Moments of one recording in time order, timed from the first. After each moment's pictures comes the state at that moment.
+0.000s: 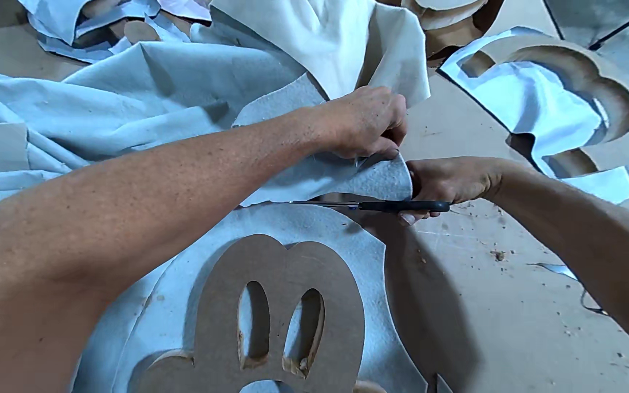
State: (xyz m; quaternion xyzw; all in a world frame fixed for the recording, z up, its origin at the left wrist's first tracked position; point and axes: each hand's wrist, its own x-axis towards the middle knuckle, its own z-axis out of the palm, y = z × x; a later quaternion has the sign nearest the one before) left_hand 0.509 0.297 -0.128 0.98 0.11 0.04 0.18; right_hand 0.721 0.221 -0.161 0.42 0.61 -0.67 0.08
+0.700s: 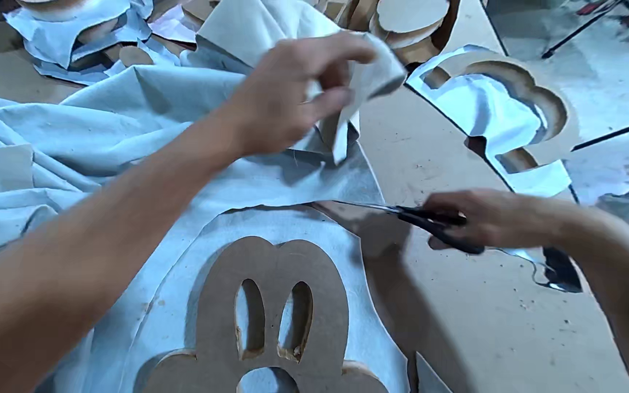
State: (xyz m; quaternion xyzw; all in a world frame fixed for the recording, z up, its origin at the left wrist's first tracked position) left_hand 0.426 0.261 -0.065 0.91 0.22 0.26 0.21; right_hand 0.778 0.128 -0.118 0.59 0.71 -0.36 0.13
